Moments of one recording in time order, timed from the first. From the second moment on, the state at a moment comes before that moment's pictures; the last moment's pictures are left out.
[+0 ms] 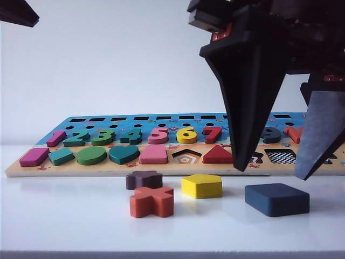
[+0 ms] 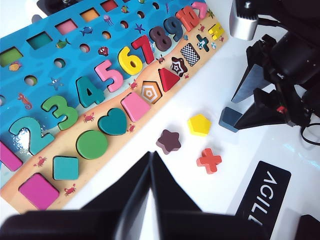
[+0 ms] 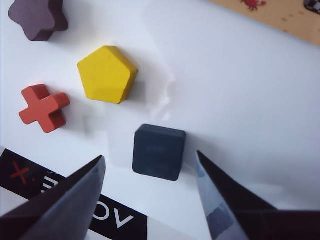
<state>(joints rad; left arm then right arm) -0.29 0.74 0.77 -0.77 0.70 0.24 0.94 1.34 0.94 -0.92 -0.09 0.61</state>
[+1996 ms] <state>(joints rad) -0.29 0.74 0.77 -0.77 0.70 0.24 0.86 1.41 1.11 -0.95 0.09 0.58</state>
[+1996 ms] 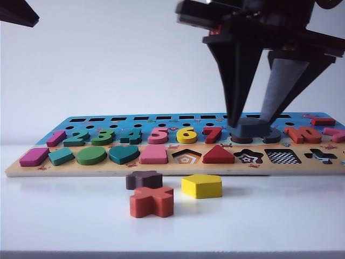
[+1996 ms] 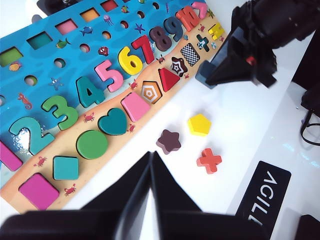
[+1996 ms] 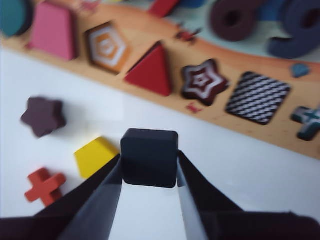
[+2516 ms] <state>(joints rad) -0.29 0.74 0.77 -0.77 0.70 0.24 0.69 1.38 1.11 -0.95 0.15 0.65</state>
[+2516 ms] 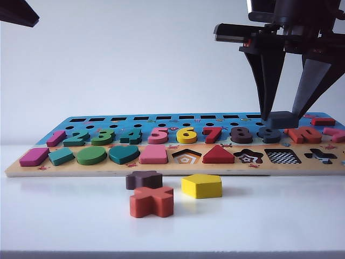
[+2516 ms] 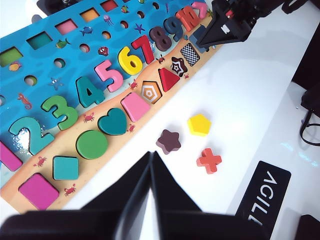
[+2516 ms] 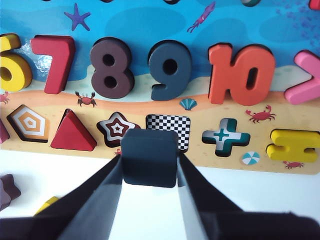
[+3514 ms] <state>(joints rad) -0.29 0.74 0.77 -0.77 0.70 0.24 0.66 1.43 1.08 -0.91 0.16 0.63</state>
